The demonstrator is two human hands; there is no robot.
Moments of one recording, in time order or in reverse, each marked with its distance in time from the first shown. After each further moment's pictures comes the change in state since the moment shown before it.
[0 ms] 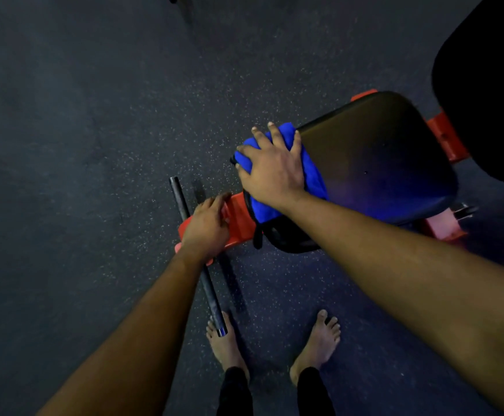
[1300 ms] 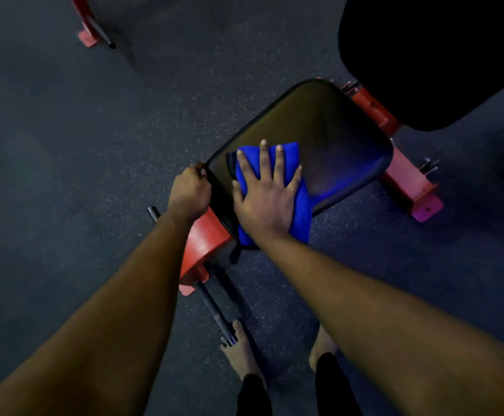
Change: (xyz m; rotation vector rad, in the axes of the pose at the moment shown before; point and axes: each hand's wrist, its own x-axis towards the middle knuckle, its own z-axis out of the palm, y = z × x) left_hand 0.050 0.099 -0.034 -0.025 0.066 0.003; right_hand -0.085 0.023 0.009 0.115 0.165 0.474
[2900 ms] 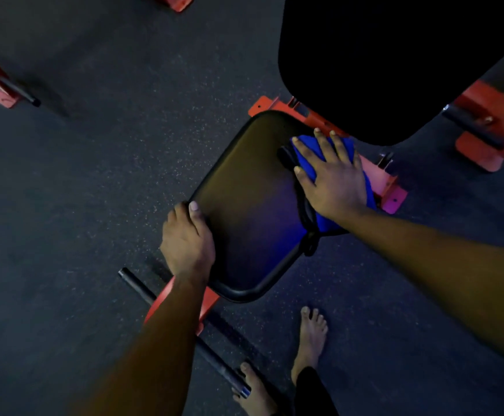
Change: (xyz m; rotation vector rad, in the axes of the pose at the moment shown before) left_hand 0.026 0.013 0.049 0.077 0.249 0.125; right_hand 0.076 0.164 -0.033 -0.146 0.077 0.101
